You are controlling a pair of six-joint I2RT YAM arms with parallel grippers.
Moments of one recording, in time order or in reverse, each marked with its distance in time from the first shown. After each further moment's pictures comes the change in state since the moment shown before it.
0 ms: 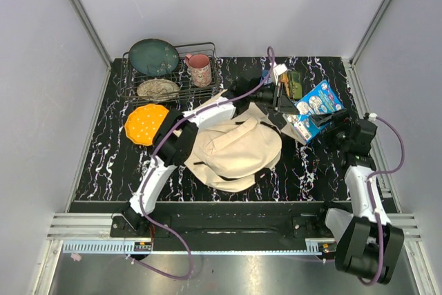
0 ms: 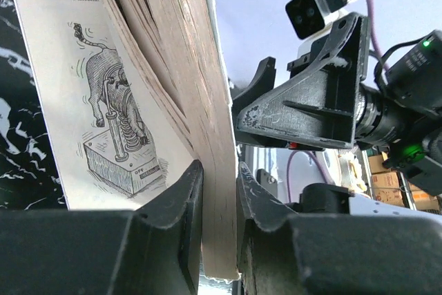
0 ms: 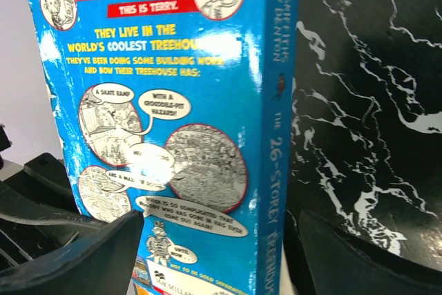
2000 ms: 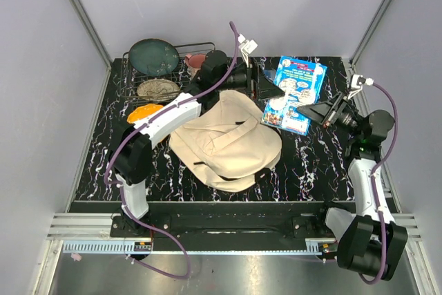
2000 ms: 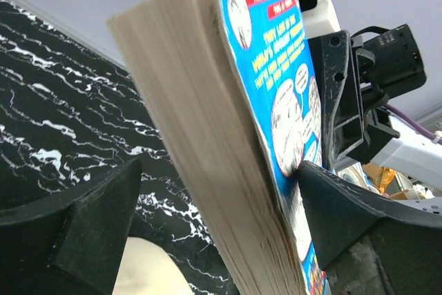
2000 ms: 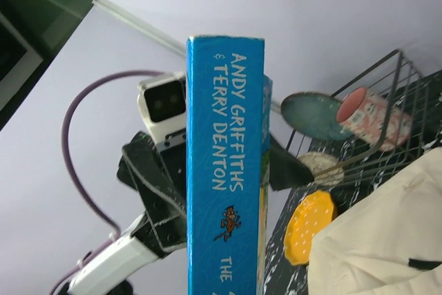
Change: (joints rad) left arm 0.086 -0.530 -0.368 0.053 -0.092 0.135; right arm 0.010 -0.032 0.133 0.652 -0.819 0.334
